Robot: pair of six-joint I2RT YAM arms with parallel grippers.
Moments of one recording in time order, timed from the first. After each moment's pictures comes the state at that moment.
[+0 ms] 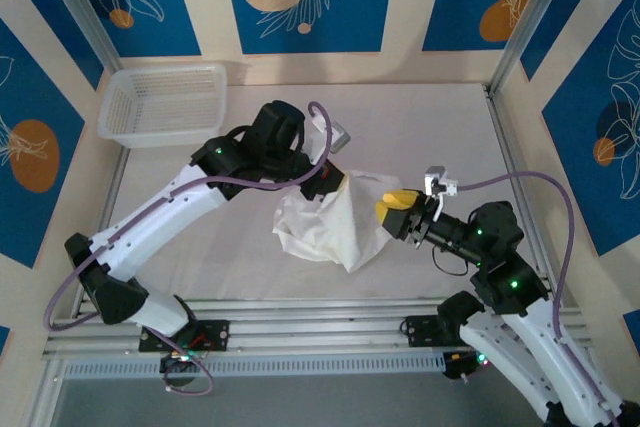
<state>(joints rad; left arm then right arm) -0.86 1.48 1.63 -0.82 0.40 -0.13 0.55 0.46 0.68 -0.25 -0.45 0.47</state>
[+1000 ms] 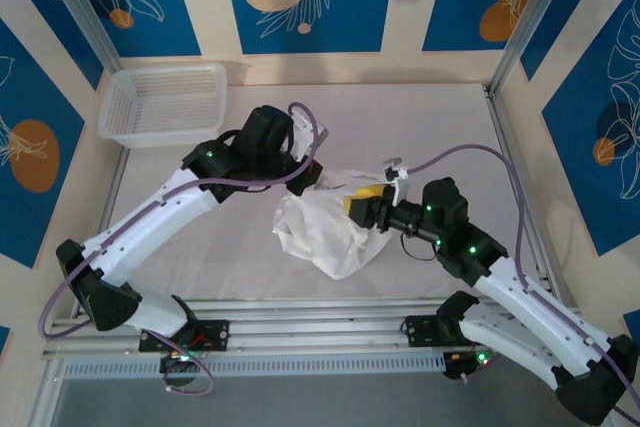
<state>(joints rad) -0.80 1.43 1.54 -0.82 0.17 -0.15 0.67 0.76 0.66 -0.16 -0.32 0.49</state>
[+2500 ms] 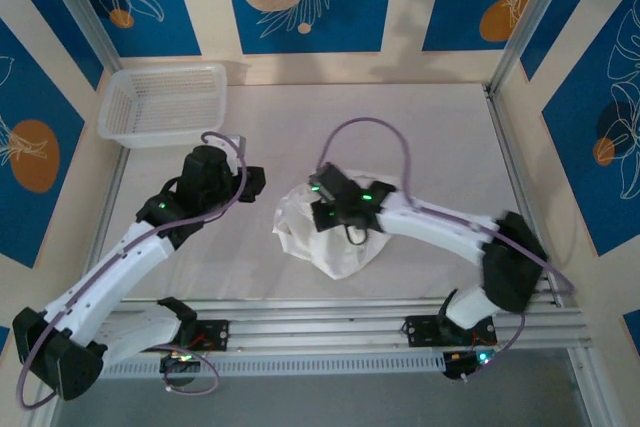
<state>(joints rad) -0.54 1.04 0.95 -0.48 0.01 -0.43 0.88 1.44 1.05 -0.54 0.10 0.48</state>
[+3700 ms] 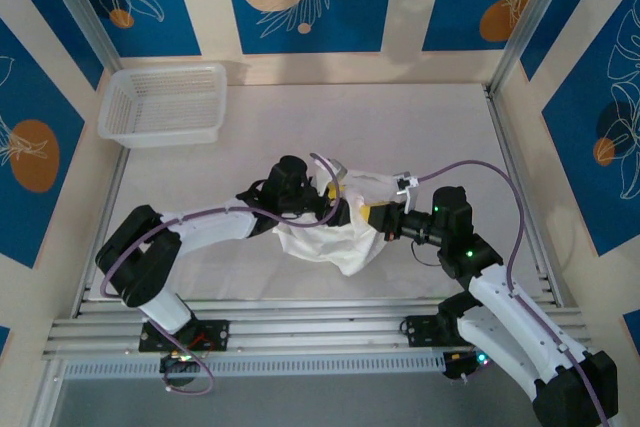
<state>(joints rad) -0.80 1.61 0.92 0.26 0.48 -0.22 0.41 0.71 0.45 -0.07 -0.63 0.55</state>
